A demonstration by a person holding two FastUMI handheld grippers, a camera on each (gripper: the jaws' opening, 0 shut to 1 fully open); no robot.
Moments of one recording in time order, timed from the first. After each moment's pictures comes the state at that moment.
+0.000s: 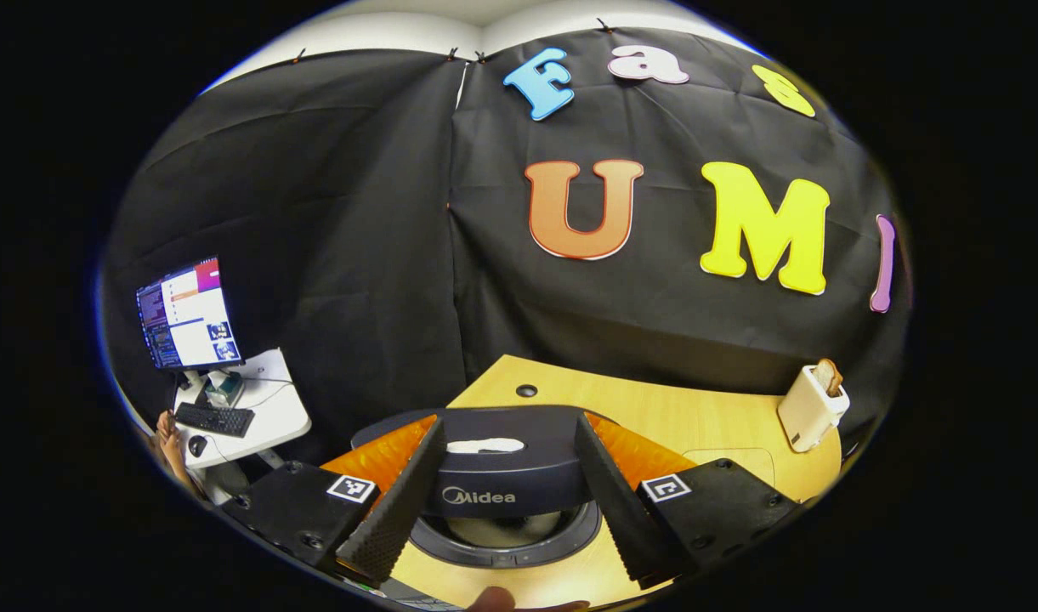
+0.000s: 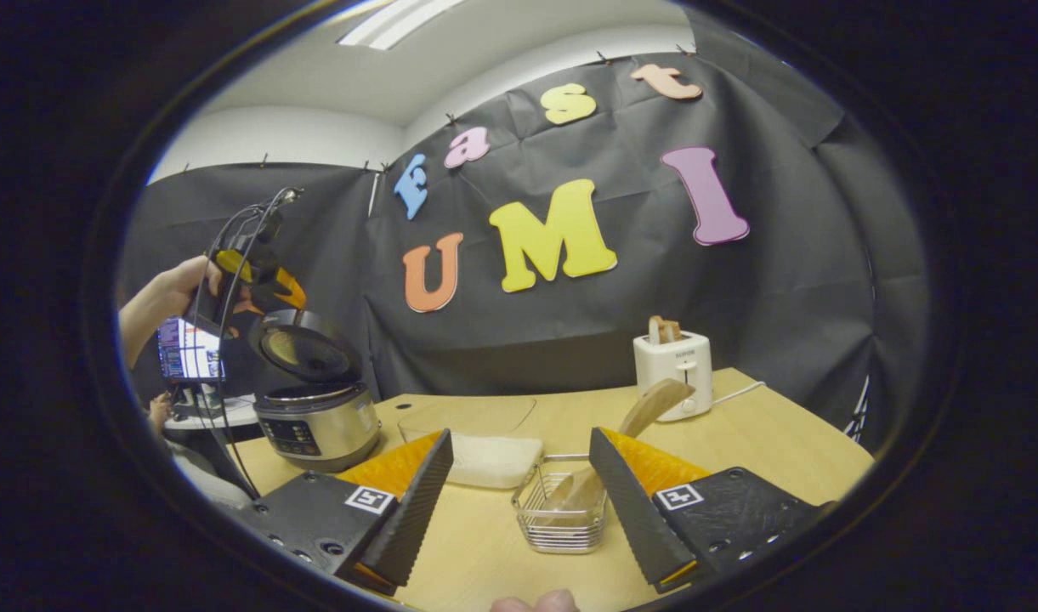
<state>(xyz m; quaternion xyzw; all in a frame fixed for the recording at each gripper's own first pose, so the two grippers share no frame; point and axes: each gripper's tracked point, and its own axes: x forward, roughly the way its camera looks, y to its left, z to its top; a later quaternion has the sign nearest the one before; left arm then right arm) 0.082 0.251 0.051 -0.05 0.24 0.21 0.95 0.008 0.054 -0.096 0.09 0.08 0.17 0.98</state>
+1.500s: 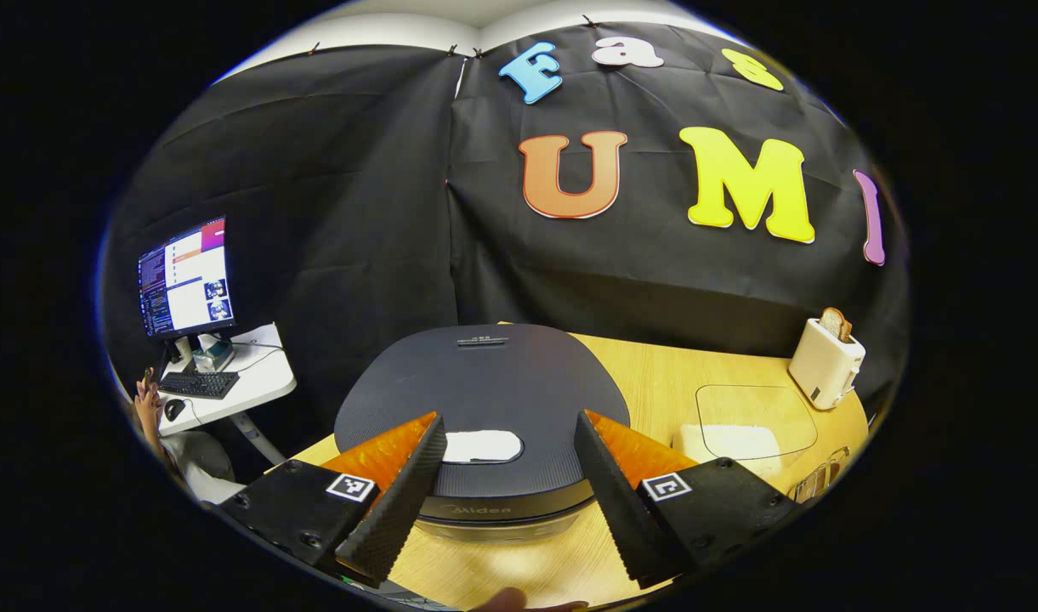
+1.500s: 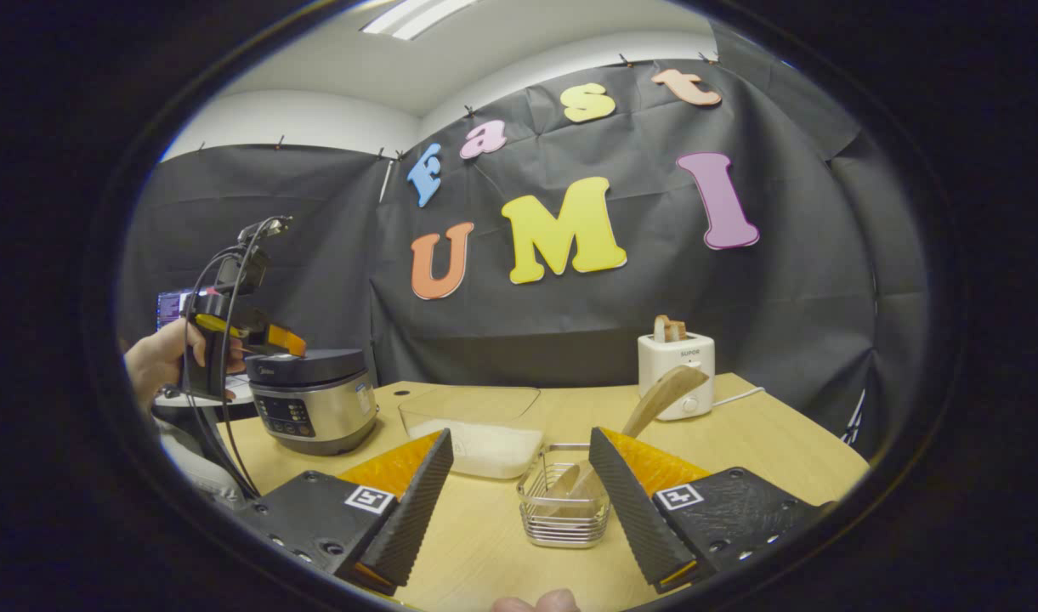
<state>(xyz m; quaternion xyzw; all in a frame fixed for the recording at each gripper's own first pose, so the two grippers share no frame) 0.038 0.222 -0.053 -0.04 0.22 0.21 0.95 0.005 0.067 -0.114 0.06 0.08 0.18 0.98</state>
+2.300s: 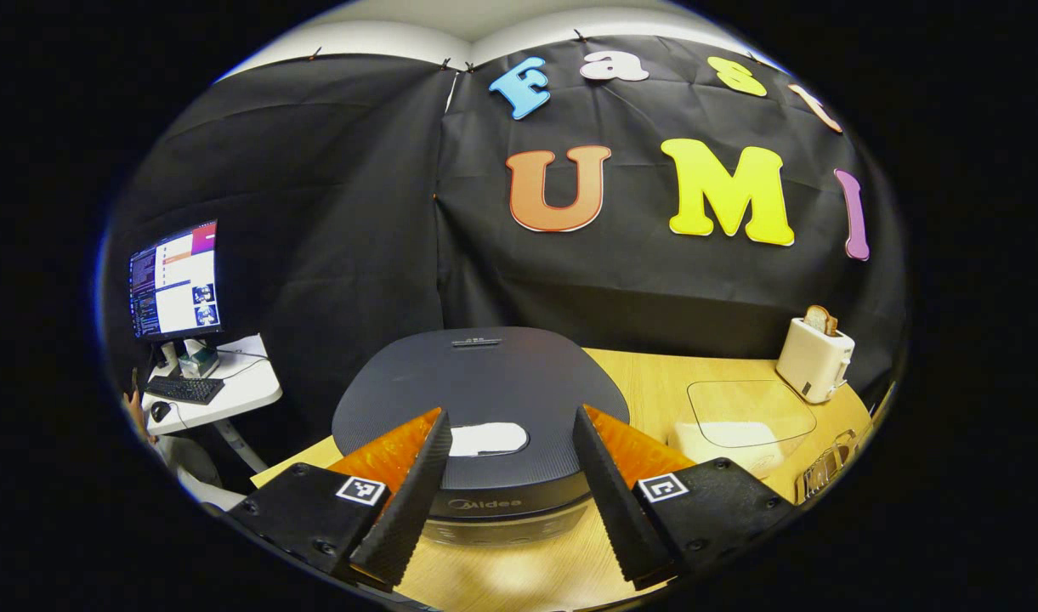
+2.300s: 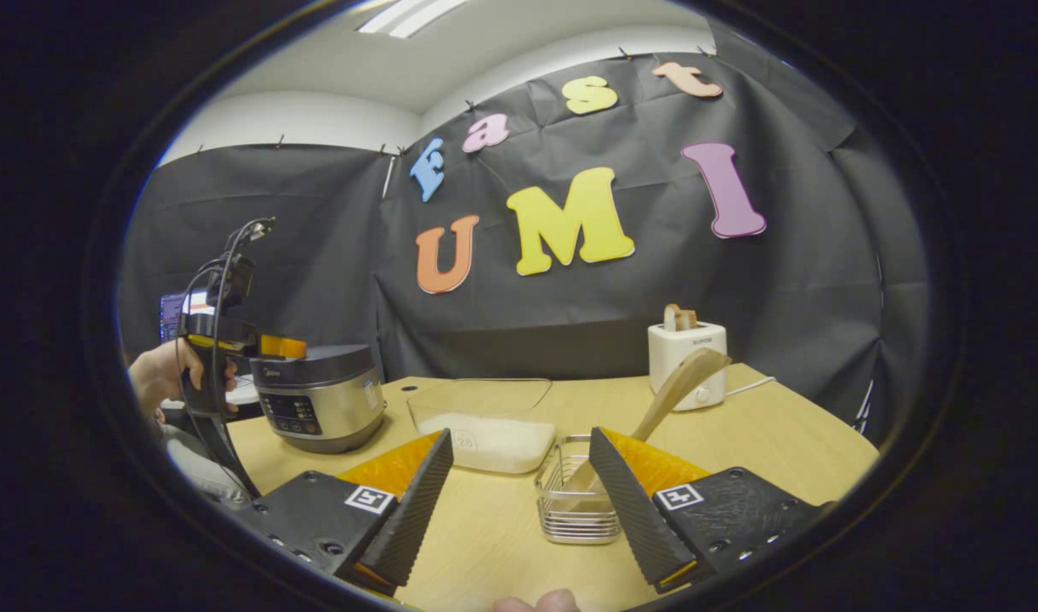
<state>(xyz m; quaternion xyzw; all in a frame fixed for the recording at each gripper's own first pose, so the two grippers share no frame) 0.032 0.222 -0.062 -0.04 0.18 0.17 0.97 0.005 0.083 -0.125 0.06 0.10 0.19 0.97</state>
